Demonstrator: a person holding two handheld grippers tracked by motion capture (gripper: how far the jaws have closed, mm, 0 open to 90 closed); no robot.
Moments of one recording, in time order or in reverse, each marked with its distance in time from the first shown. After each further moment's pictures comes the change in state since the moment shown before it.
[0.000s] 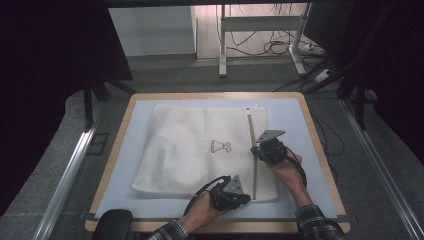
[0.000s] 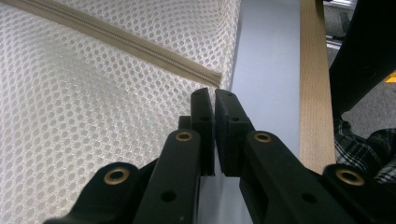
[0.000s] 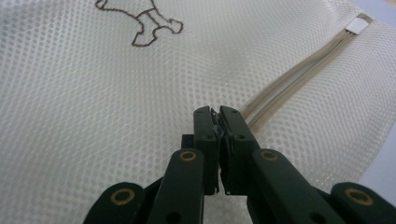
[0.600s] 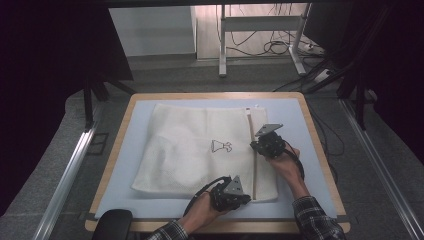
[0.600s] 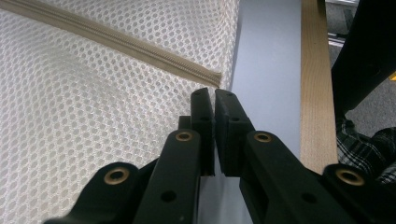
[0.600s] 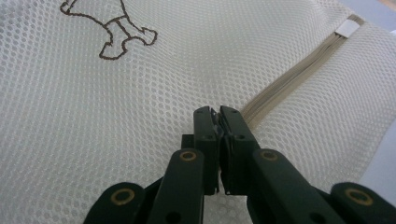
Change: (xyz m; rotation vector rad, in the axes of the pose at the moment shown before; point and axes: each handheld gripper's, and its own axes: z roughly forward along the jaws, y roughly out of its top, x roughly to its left) left arm -0.002 0.000 0.000 0.002 0.010 0.010; right arm -0.017 0.008 0.014 0.017 0.002 0.016
